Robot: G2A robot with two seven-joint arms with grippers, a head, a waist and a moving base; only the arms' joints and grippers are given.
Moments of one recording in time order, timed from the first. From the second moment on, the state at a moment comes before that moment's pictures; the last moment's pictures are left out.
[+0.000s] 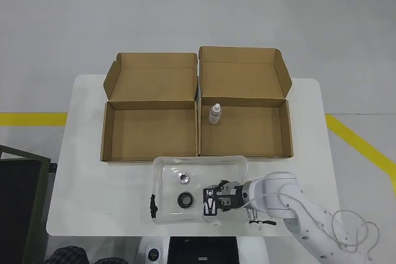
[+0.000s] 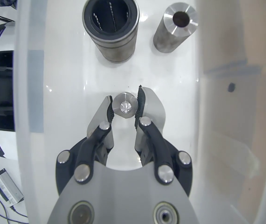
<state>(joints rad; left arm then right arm) -0.01 -0.37 -0.75 -1.25 2.03 -0.40 0.22 -1.23 -1.05 0.94 -1.96 -1.23 -0.88 0.79</state>
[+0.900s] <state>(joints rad) -0.01 -0.37 -0.75 -1.25 2.03 -0.40 0.22 -1.32 -1.01 1.22 -2.03 -1.06 -0.90 0.27</state>
